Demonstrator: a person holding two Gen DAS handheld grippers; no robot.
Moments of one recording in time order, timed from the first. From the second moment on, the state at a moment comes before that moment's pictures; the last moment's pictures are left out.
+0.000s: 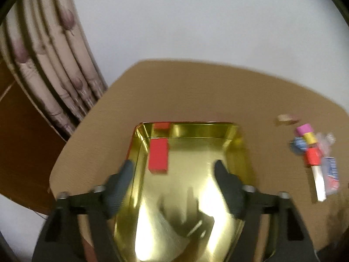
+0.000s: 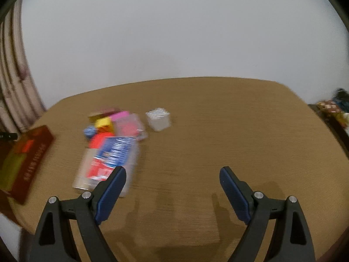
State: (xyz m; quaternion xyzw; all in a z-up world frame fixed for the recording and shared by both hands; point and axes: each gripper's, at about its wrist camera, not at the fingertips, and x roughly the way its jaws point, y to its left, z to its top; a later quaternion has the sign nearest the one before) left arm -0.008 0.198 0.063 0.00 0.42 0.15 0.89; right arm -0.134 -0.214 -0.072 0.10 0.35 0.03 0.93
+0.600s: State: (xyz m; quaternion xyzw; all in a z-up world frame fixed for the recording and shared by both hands) left arm -0.136 0.112 0.027 -0.03 0.47 0.06 0.88; right arm -0.045 -0.147 -0.069 0.12 0.54 0.05 0.83
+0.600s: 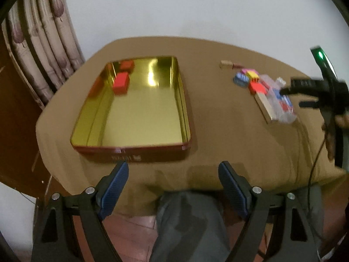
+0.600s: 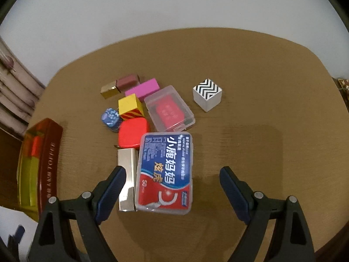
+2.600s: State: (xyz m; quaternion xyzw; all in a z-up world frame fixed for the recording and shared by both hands) left arm -0.210 0.207 0.021 -0.06 0.44 0.21 0.87; right arm 0.036 0.200 -0.055 0.05 0.57 0.20 0.79
